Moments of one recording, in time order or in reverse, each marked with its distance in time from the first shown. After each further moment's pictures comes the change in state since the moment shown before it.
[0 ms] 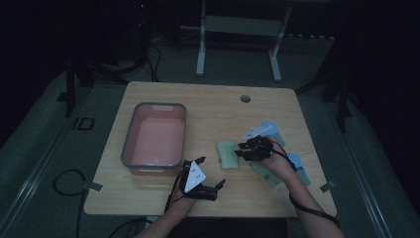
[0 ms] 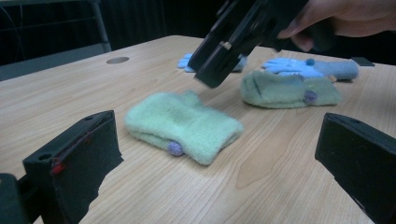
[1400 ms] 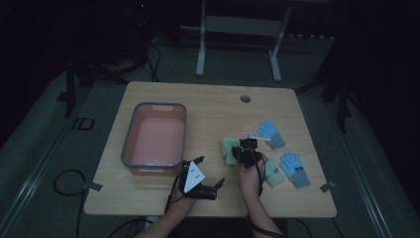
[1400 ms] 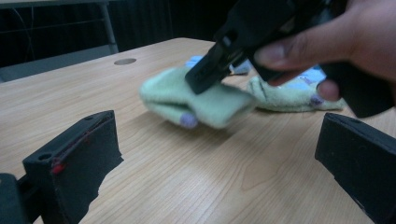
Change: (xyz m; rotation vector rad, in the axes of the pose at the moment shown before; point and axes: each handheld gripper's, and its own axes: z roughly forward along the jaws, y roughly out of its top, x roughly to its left) left arm 0.000 -0.001 -0.002 -0.012 0.026 -0.008; right arm 0.054 0.009 0.023 -0.126 -0.362 0.817
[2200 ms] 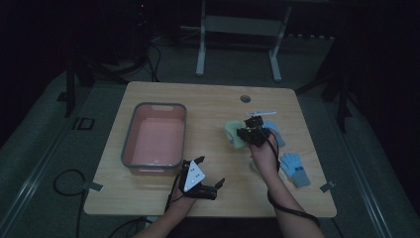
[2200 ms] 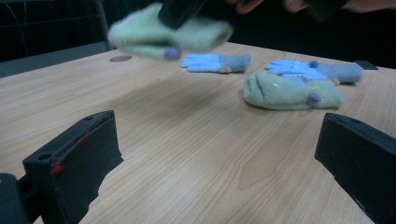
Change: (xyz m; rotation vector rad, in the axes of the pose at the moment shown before) left arm 0.001 0.001 0.001 0.012 -0.013 -0.011; right arm -0.014 0.073 -0.020 0.032 0.092 -0.276
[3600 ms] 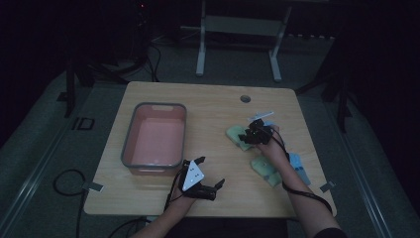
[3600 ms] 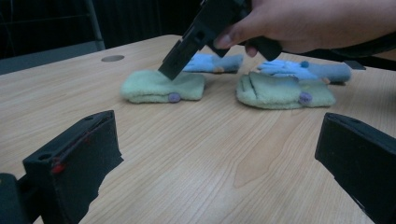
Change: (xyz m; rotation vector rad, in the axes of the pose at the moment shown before) left arm 0.003 0.000 -0.001 -0.001 -0.038 -0.006; right arm -0.065 -0.016 0.065 0.085 0.111 -0.267
